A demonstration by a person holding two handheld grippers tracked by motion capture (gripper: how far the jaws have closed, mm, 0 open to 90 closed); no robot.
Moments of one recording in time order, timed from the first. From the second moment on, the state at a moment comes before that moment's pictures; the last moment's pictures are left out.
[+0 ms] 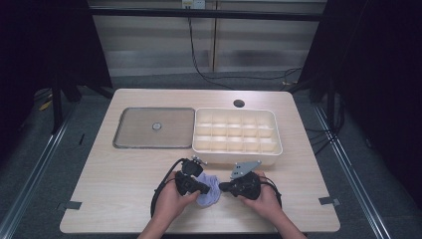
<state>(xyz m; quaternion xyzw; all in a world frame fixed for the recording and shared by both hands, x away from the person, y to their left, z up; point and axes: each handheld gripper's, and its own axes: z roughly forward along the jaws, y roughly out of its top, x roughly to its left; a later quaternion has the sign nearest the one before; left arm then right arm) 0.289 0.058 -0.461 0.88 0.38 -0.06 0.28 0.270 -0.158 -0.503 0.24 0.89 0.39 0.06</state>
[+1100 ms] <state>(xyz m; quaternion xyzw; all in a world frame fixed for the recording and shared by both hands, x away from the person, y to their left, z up) 0.304 0.094 -0.451 0.85 0.44 -0.06 0.29 0.270 -0.158 -0.503 0.24 0.89 0.39 0.06</state>
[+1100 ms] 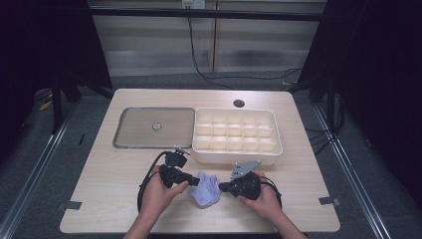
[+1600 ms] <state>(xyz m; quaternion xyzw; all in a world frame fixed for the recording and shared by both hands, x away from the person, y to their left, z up) 0.305 0.098 -0.464 0.84 0.46 -0.08 0.29 0.269 -0.158 -0.503 0.24 0.89 0.39 0.06</state>
